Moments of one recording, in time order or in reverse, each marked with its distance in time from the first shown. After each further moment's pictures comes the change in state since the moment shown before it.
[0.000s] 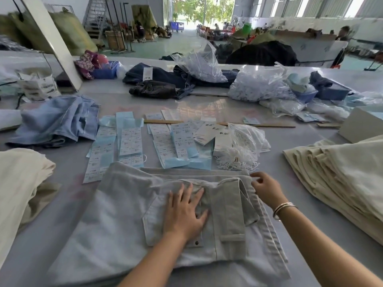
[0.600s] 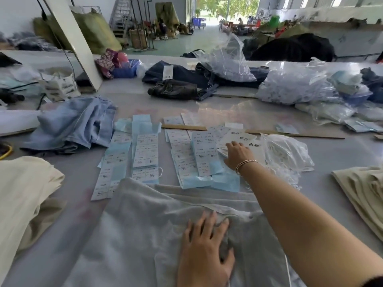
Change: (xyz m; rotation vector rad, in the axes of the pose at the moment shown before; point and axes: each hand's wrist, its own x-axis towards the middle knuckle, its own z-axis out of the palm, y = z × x) left_hand 0.001 0.005 -0.014 -0.174 0.095 -0.021; right_hand 0.174 -0.122 0.127 -0.740 -0.096 -0.496
